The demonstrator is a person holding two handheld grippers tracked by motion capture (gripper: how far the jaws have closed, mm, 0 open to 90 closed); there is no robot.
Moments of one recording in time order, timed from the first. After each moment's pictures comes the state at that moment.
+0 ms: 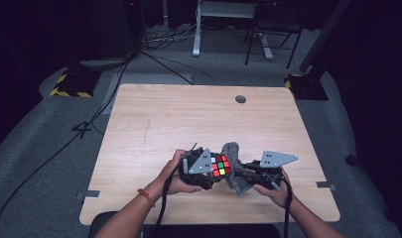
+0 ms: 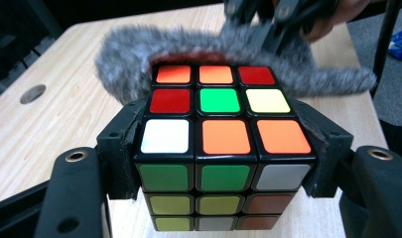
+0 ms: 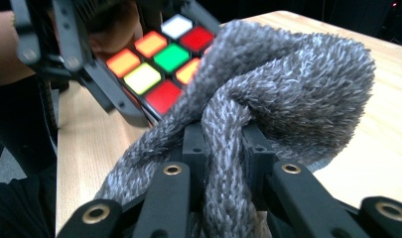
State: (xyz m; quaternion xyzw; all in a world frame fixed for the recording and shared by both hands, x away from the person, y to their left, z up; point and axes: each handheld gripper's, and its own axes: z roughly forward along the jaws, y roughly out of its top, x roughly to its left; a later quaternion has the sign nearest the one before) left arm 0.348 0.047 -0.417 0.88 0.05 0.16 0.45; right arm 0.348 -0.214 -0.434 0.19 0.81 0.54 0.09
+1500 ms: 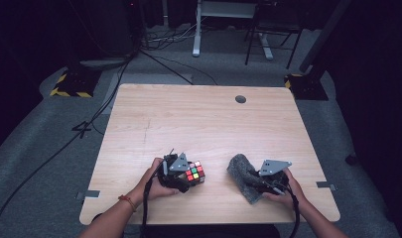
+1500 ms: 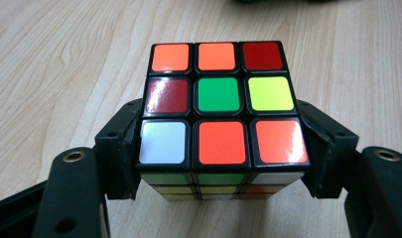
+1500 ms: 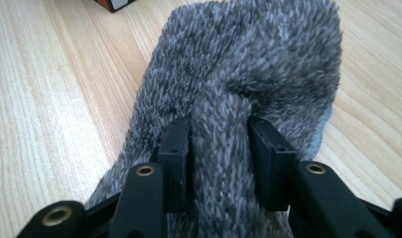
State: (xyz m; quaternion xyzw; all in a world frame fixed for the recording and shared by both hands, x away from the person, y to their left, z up) left arm 0.365 0.110 -0.484 0.90 0.16 0.09 0.39; right arm 0.354 -0.245 -0.485 0.21 0.90 0.37 0.13
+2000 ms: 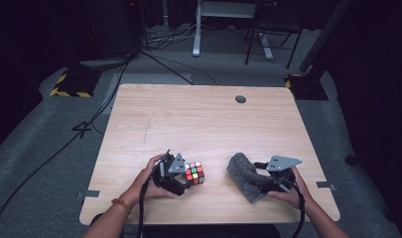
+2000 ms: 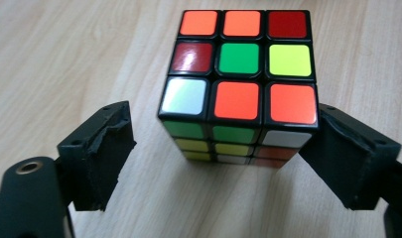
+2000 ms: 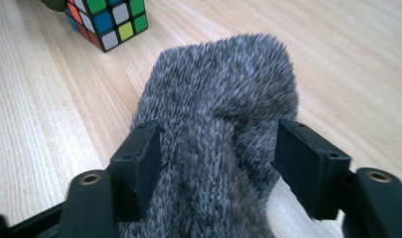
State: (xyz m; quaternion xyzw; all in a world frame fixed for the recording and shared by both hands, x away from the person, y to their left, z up) left arm 0.355 0.121 -0.473 0.91 0.18 0.14 0.35; right arm 0.352 -0.256 -0.460 0.23 0.87 0.40 0.15
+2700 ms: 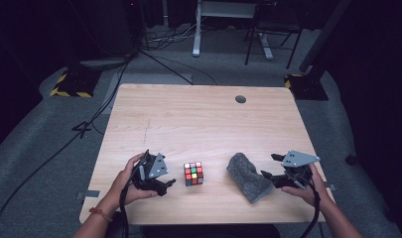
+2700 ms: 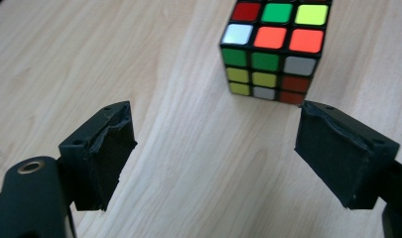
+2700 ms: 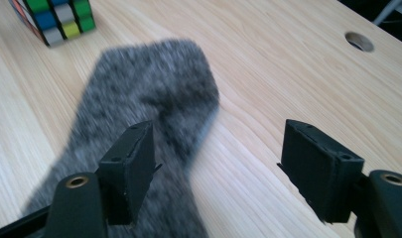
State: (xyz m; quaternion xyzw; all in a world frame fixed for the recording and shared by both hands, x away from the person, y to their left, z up) left arm 0.333 0.171 -0.445 0.90 0.21 0.22 0.32; right arm 0.351 -0.291 -0.433 0.25 0.87 0.37 0.22
